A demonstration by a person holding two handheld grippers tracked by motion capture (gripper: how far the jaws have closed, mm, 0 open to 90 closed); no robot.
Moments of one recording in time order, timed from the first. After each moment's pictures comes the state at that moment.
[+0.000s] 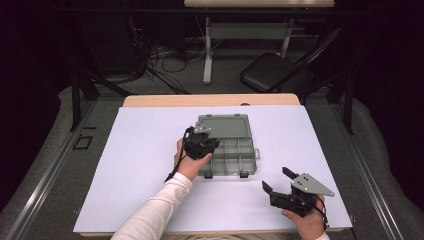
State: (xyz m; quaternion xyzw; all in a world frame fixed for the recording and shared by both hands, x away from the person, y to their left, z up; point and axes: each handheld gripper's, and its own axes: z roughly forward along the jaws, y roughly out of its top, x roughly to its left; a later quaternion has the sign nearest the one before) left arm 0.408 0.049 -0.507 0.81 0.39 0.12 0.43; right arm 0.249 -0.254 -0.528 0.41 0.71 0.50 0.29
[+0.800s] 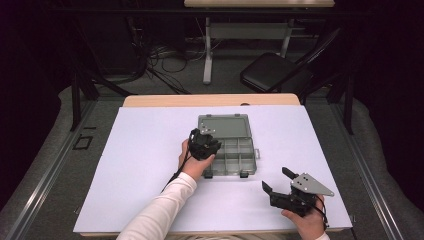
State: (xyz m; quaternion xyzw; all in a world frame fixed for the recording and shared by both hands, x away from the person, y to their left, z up) left arm 0.417 0.037 -0.526 0.81 0.40 0.12 0.40; right arm 0.250 -0.254 -0.528 0.40 0.71 0.50 0.29
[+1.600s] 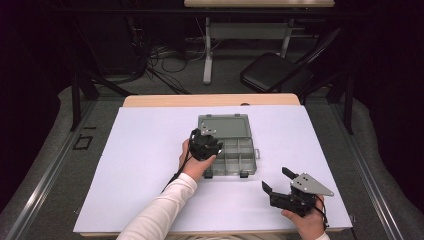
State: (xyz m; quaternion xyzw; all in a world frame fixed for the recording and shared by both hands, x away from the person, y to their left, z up) left arm 0.414 0.036 -0.523 0.81 0.39 0.14 0.41; right arm 0.250 -0.253 -0.528 0.40 0.71 0.50 0.29
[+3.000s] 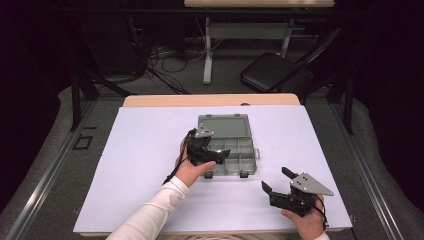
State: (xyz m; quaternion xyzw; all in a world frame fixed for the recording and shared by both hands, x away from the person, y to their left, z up) left arm 0.392 0.046 -0.499 0.81 0.35 0.11 0.45; right arm 0.250 -0.253 -0.528 0.40 0.71 0.50 0.29
